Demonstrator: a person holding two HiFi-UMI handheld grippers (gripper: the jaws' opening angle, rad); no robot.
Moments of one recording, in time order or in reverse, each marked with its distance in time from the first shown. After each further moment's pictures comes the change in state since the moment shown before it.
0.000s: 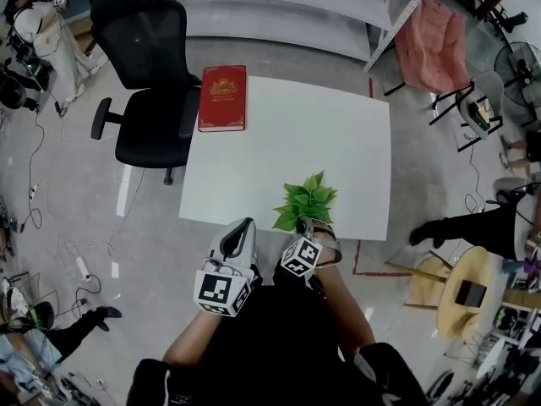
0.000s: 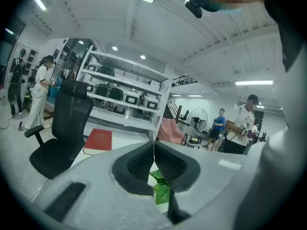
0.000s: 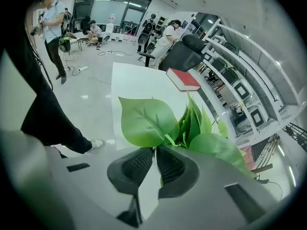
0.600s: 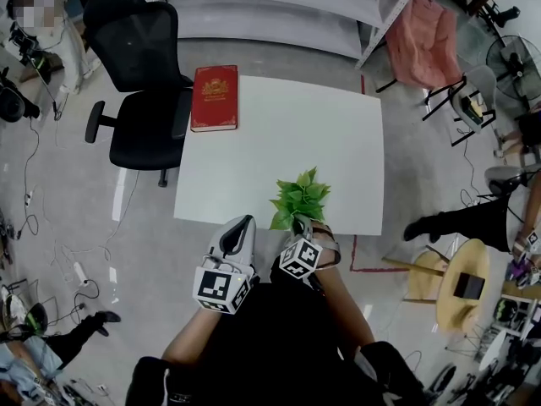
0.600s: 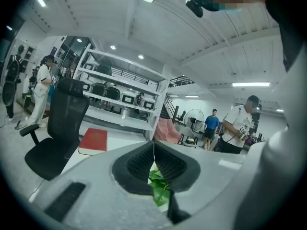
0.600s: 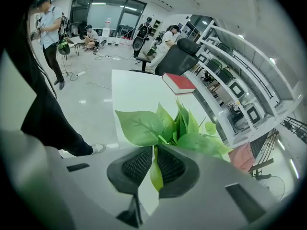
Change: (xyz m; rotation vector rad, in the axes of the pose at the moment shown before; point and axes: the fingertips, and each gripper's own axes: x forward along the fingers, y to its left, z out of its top) left arm 0.004 -0.010 -0.002 -0.004 -0.002 -0.038; right arm -0.025 -0.005 0.005 0.048 -0.033 -0.012
